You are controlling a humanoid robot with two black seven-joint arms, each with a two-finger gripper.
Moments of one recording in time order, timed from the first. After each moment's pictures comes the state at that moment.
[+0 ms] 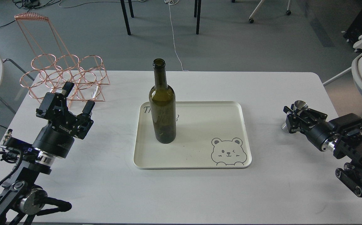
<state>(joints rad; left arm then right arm) 0.06 0.31 -1.34 -1.42 0.88 -0.31 -0.49 0.54 -0.46 0.52 0.53 -1.83 -0.49 0.49</state>
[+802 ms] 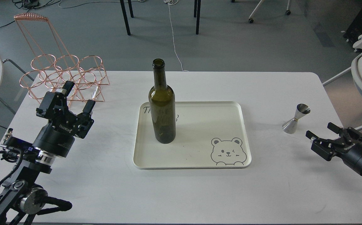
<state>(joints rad) 0.06 0.31 -1.34 -1.43 0.88 -0.31 -0.49 0.27 -0.90 0.52 1.06 -1.69 -0.49 0.49</state>
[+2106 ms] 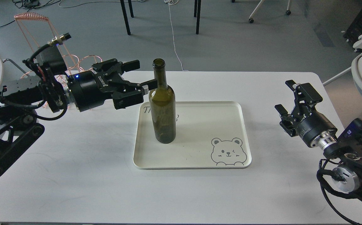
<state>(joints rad) -0.60 0.58 -0.96 -1.49 2.01 -0.25 -0.49 0.44 -0.77 0.49 1.45 -0.29 -0.18 0.49</state>
